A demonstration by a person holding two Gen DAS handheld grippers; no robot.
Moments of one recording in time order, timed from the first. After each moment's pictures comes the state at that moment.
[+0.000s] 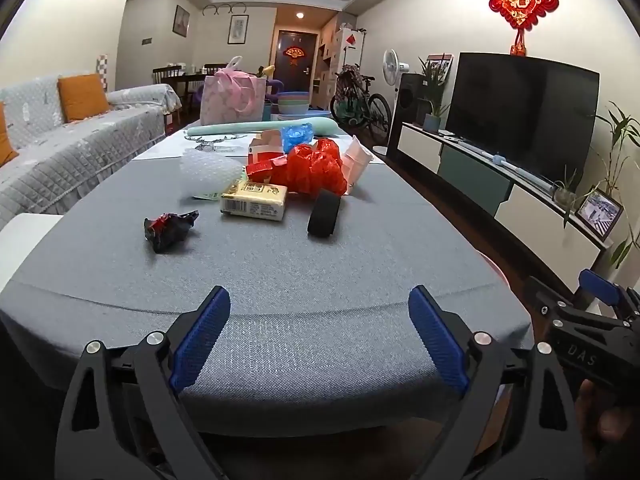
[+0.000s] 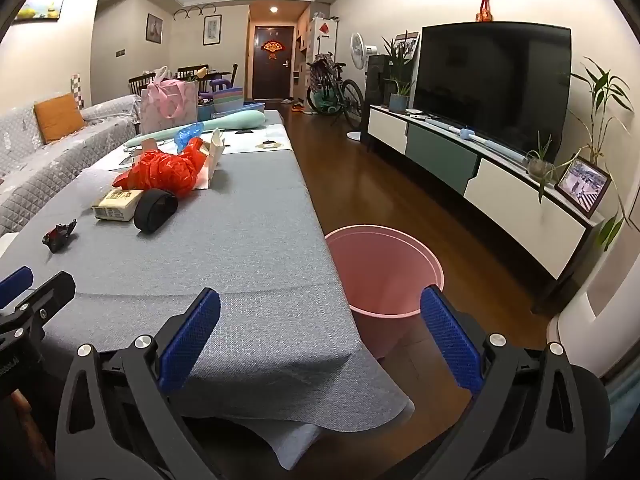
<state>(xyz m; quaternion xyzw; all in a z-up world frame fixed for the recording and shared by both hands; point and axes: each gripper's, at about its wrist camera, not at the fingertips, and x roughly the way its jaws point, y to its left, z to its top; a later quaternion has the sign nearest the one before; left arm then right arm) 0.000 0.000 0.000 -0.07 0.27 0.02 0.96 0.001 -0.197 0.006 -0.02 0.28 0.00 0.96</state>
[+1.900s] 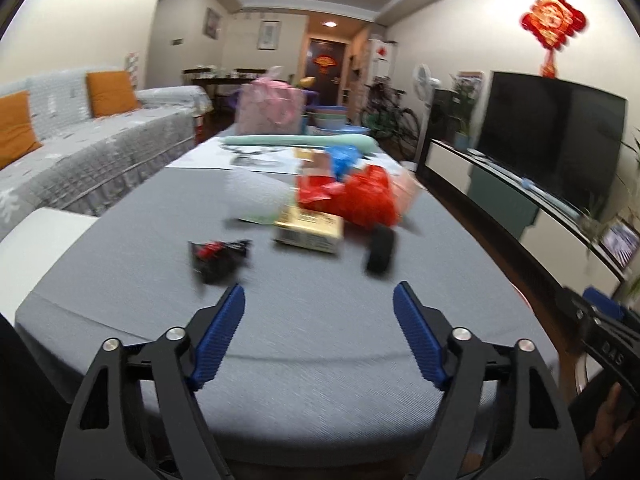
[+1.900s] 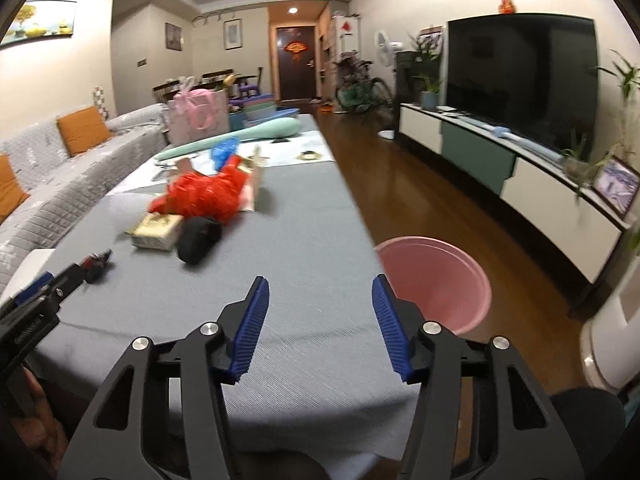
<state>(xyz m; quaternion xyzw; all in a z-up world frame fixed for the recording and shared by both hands) 0.013 0.049 0.015 -0.09 0.24 0.08 0.96 0.038 -0.164 0.030 0.01 0.28 0.07 0.96</state>
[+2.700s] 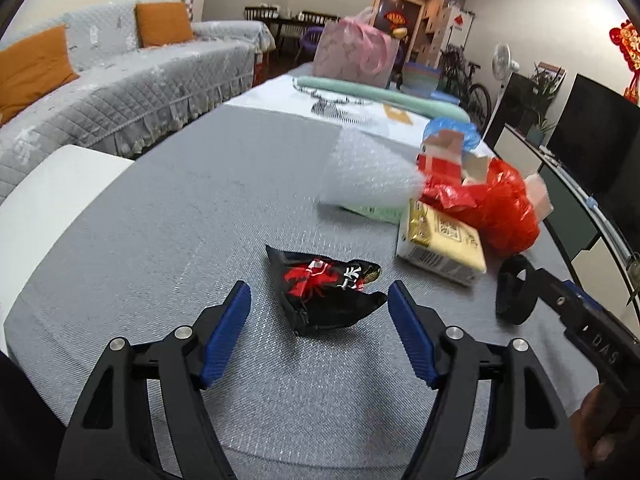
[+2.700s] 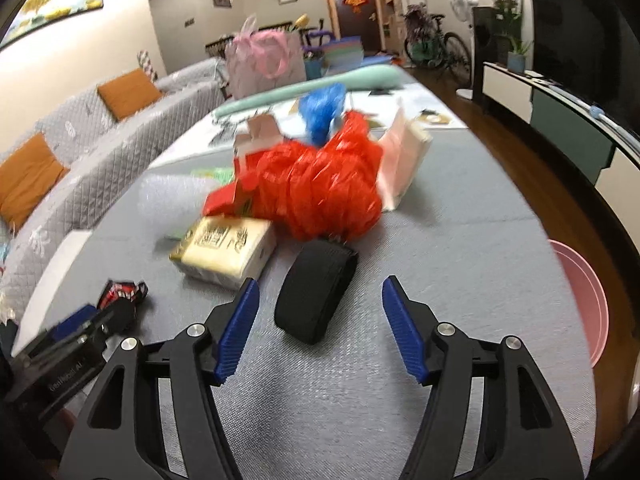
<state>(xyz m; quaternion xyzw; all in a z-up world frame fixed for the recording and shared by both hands) 0.092 0.145 -0.016 -0.16 0.34 0.16 0.91 0.155 -0.032 -0.009 0.01 0.38 0.19 0.91</state>
